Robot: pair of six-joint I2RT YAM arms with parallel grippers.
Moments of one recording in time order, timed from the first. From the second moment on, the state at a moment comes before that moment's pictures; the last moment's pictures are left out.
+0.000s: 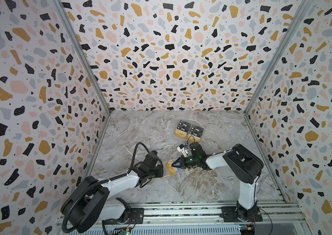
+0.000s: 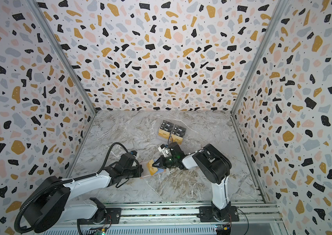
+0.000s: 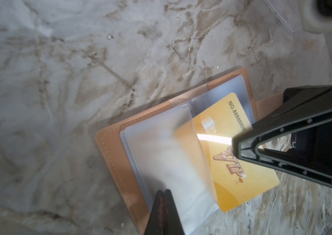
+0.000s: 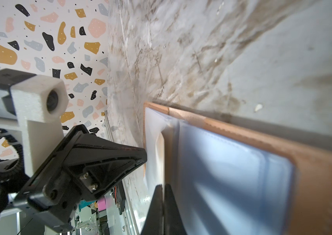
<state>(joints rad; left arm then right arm) -0.61 1.29 0.44 -0.06 0.13 -0.62 0.70 1.94 0.81 0.47 -0.79 0.82</state>
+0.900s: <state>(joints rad) -0.60 1.26 0.40 -0.04 0.14 -0.62 0.73 1.94 0.72 0.69 -0.73 0.94</state>
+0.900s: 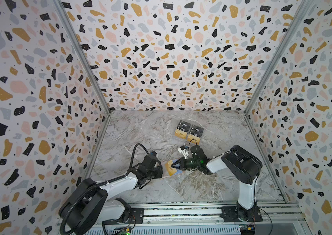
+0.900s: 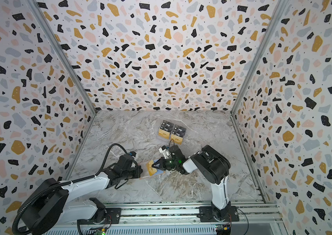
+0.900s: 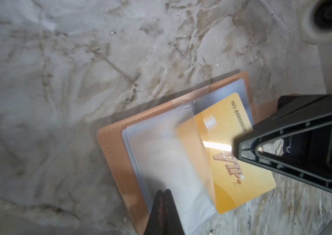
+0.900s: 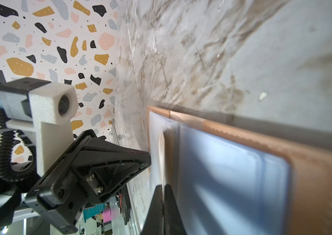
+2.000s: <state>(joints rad) -0.60 1.24 0.38 -0.05 0.14 -0.63 0.75 1.93 0.71 0.69 -0.67 0.83</state>
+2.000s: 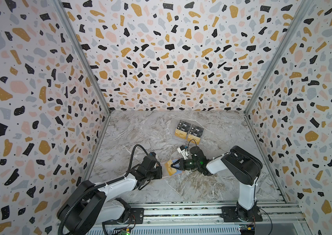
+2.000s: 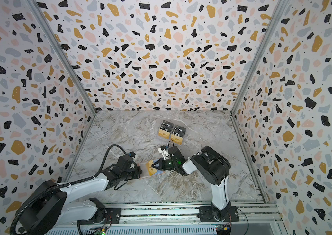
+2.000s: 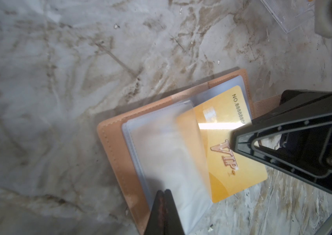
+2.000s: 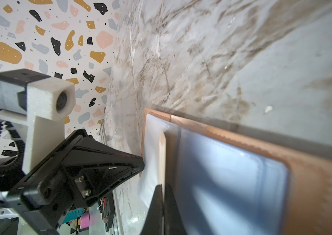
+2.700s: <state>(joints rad) -0.60 1.24 0.38 -0.05 0.14 -0.63 0.74 1.93 0.71 0.72 -0.67 0.82</state>
